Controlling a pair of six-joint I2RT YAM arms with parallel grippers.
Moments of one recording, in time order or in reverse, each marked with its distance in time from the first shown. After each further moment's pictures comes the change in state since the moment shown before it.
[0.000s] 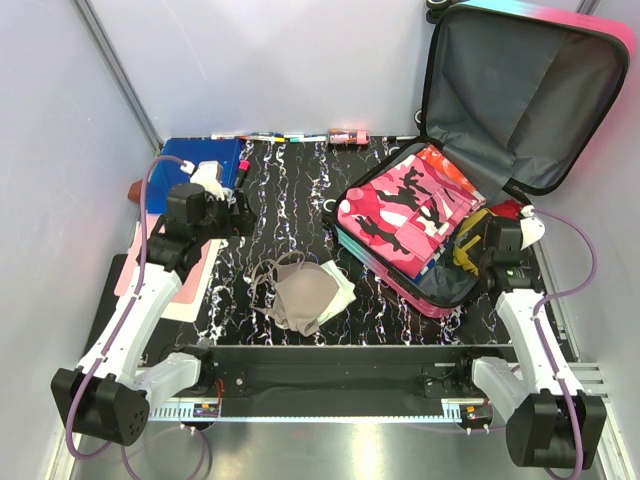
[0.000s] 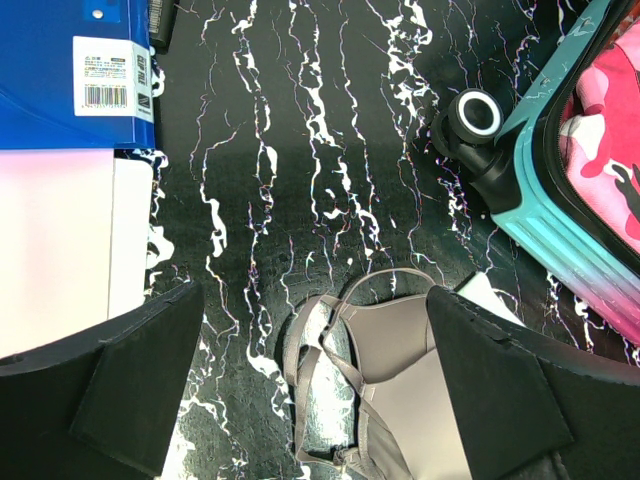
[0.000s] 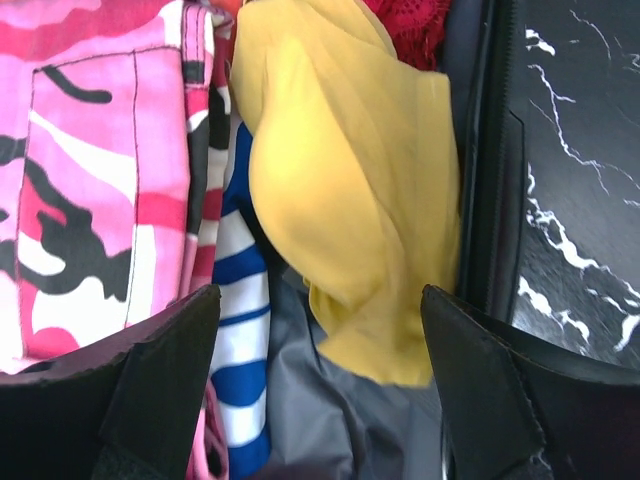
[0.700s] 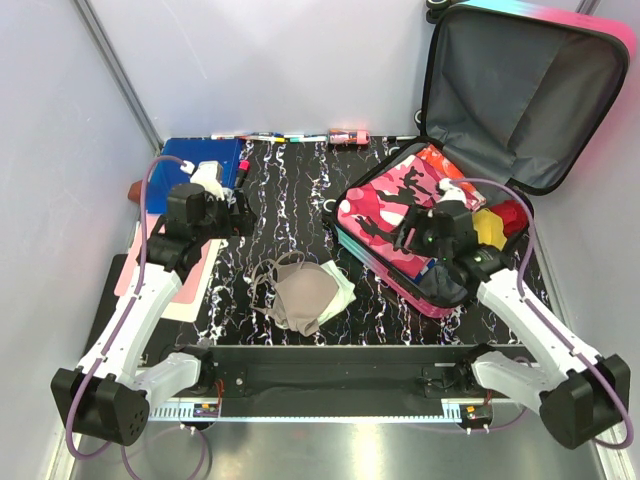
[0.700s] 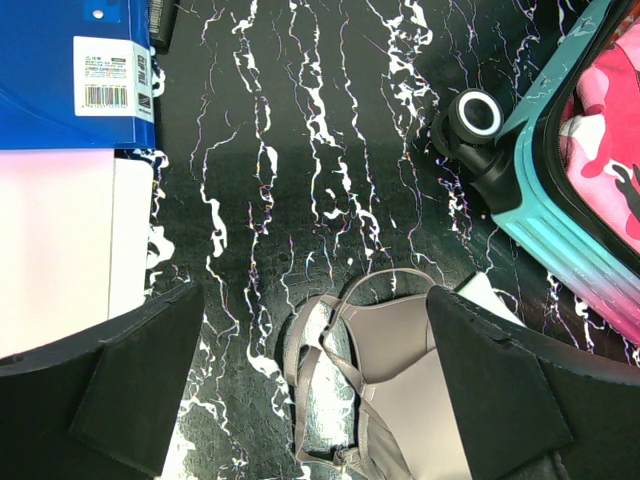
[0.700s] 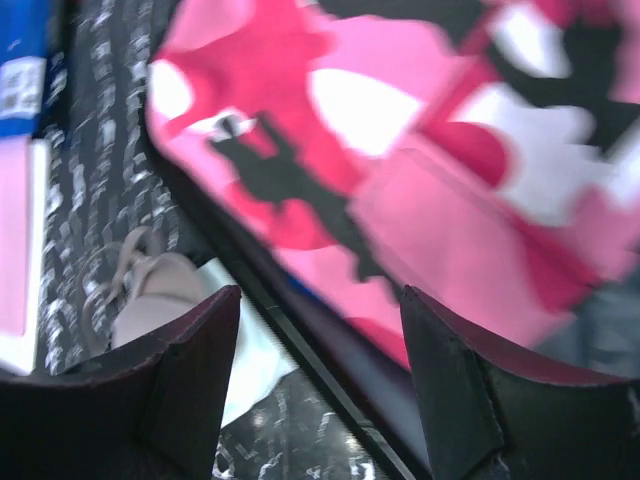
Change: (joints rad) left arm 0.000 0.000 0.000 0.000 0.000 0.000; right arm 0.408 0.110 0.174 0.006 -0.223 -0.078
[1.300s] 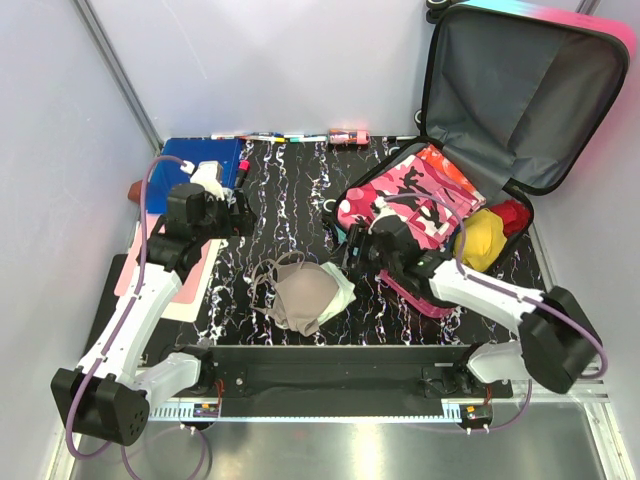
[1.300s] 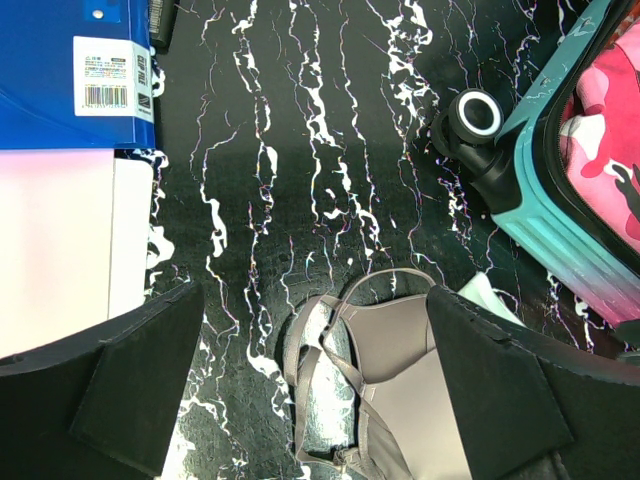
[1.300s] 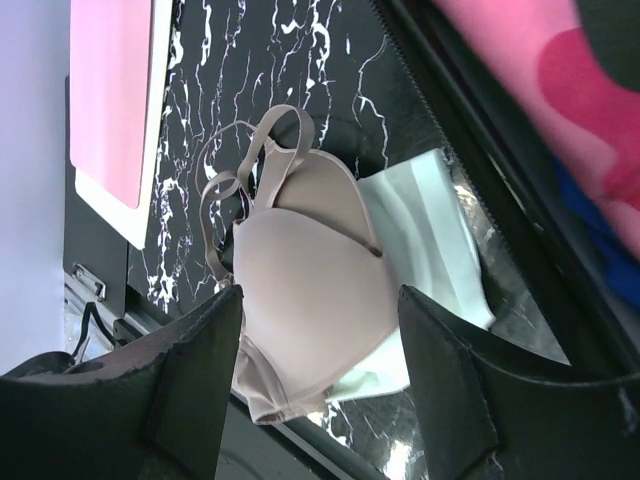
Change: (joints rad) left arm 0.000 0.000 0.000 0.000 0.000 0.000; right arm 0.346 0.287 -0.057 0.363 -0.153 0.215
